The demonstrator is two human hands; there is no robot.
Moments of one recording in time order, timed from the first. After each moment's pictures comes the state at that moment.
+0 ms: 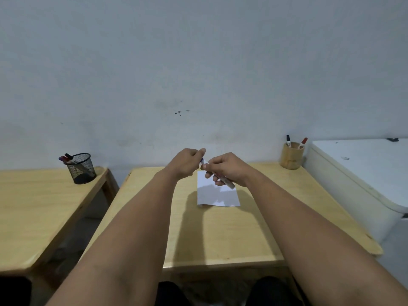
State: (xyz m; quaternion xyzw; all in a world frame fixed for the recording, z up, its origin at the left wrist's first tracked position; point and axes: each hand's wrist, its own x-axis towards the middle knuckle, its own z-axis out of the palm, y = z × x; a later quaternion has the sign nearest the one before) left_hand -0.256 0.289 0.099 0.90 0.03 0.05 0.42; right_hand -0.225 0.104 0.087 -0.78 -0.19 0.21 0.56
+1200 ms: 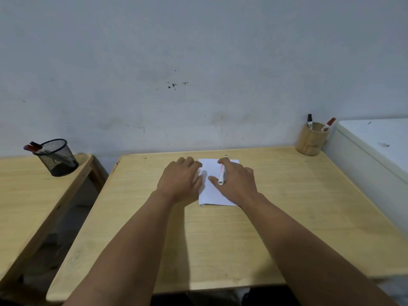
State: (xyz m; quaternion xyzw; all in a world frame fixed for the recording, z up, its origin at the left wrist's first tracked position) left_hand -0.207 0.331 -0.032 0.98 -0.10 0.18 0.02; right_hand -0.159 0.124 -0.055 -0.95 -0.18 -0.09 0.25
